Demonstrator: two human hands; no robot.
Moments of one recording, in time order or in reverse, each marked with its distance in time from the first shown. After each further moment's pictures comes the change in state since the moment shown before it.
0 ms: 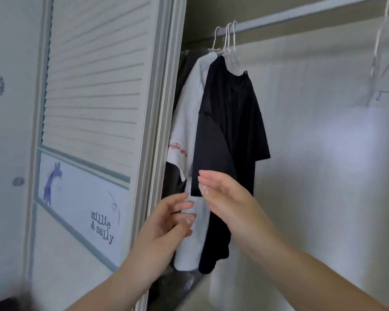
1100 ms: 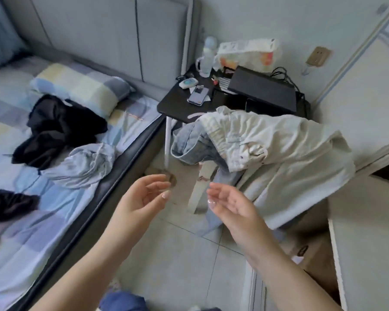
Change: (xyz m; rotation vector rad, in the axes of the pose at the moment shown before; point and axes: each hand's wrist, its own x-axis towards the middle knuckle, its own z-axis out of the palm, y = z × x) left_hand -0.711 0.142 0.059 0.404 1.304 -0.460; right_hand -0.539 -0.048 0.176 0.401 -1.205 0.456
